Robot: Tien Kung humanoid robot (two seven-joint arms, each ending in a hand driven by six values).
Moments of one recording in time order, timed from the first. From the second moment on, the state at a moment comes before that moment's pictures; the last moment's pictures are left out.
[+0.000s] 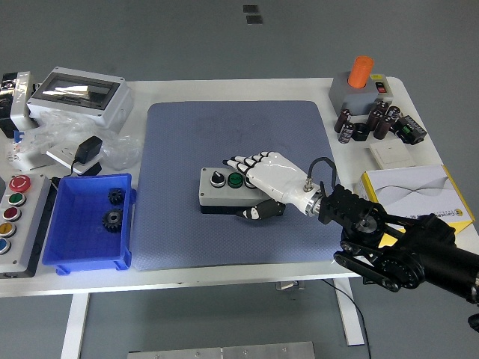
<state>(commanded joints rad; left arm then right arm) -0.08 0.11 -1.74 -0.18 1.92 -0.08 0.12 0.73 -0.26 0.28 0.98 -2.07 -0.42 0.07</state>
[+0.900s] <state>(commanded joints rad) -0.07 0.10 -1.76 -0.18 1.91 -0.08 0.11 0.52 -0.60 0.69 1.67 -2.03 -0.14 -0.14</state>
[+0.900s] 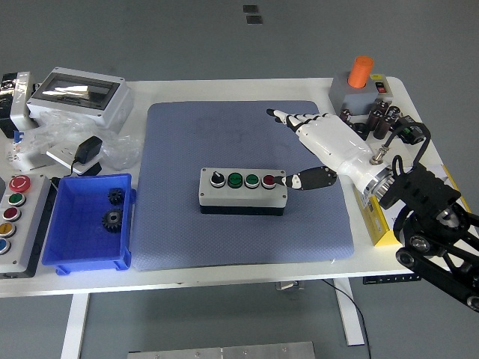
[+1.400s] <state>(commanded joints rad) -0.07 0.11 -1.76 -0.18 1.92 -0.08 0.12 0.62 -0.56 0.53 1.67 -2.07 0.05 -0.24</state>
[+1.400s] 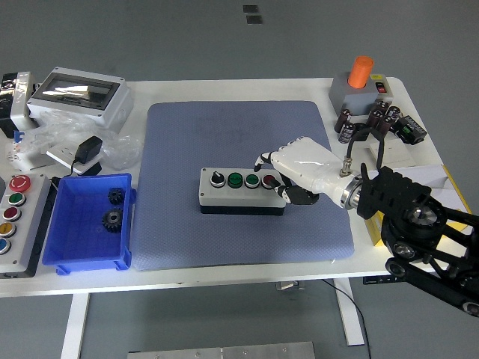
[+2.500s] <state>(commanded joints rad) -0.07 0.11 -1.76 -0.18 1.93 -0.08 0.12 0.63 -0.47 0.53 1.53 -1.97 -0.06 -0.15</state>
